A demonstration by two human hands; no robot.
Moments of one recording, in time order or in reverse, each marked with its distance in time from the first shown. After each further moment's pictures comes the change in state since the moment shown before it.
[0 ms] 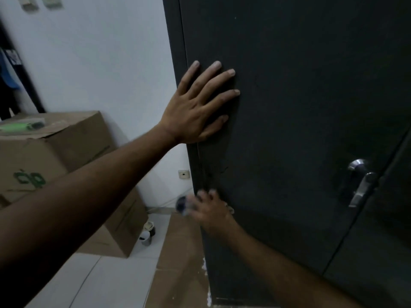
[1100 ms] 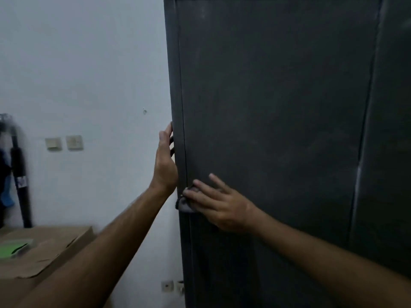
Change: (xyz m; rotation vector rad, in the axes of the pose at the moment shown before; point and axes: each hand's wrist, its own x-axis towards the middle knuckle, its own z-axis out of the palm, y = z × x) left_hand 0.258 -0.198 -0.125 -1.252 0.306 -1.090; right_hand 0.185 0.307 -0.355 -0.421 0.256 -0.243
